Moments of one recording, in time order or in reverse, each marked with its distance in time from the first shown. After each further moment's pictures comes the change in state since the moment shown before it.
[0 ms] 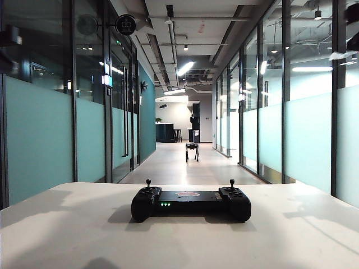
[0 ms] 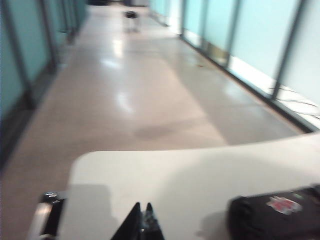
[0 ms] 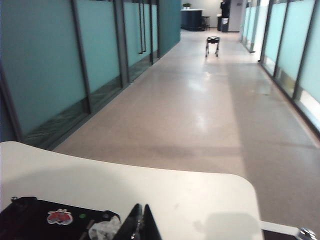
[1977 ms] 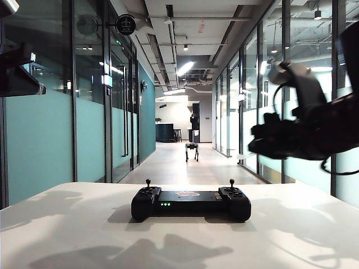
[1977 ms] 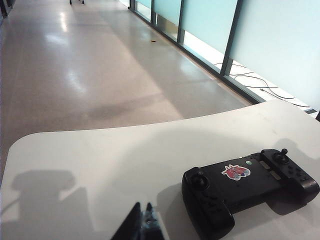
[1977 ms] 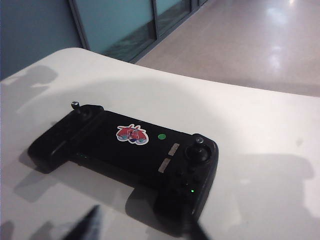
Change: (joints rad) left arm -0.008 0.142 0.008 0.047 0.161 -0.019; right arm 0.187 0.923 0.124 0.536 -0.083 0.053
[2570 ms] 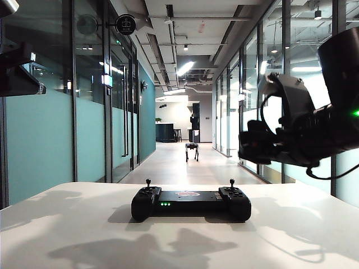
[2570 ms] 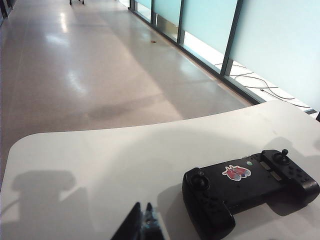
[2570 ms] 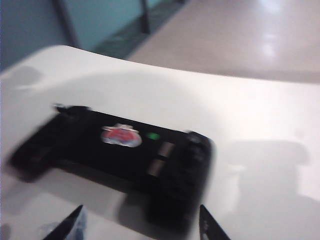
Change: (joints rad) left arm 0.000 0.000 0.000 0.003 0.000 0.000; right arm 0.013 0.069 0.064 -0.026 0.076 0.045
